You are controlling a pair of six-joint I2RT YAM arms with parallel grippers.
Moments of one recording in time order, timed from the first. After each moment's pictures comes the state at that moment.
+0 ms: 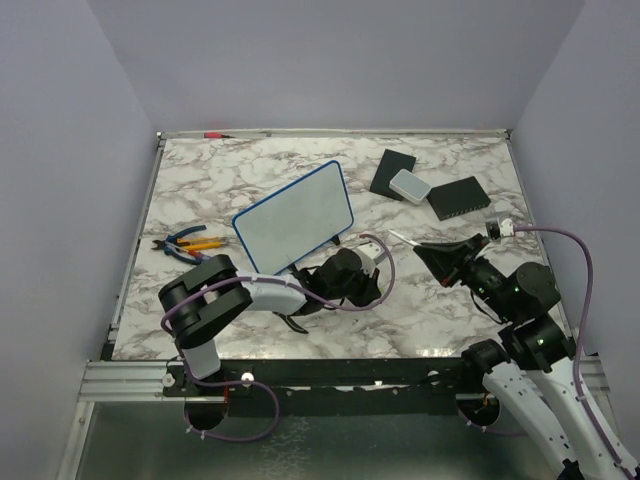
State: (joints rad) left arm -1.05 1.70 0.77 0.41 0.11 -0.37; right arm 0.41 0.37 0.59 -0.17 -0.27 0.38
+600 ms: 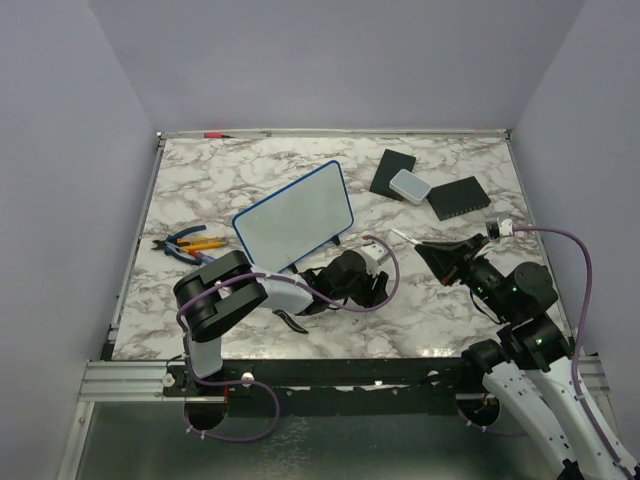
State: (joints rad) left arm -1.05 1.82 0.81 0.47 0.06 -0.34; right arm 0.41 0.37 0.57 -0.17 -0.24 0.37
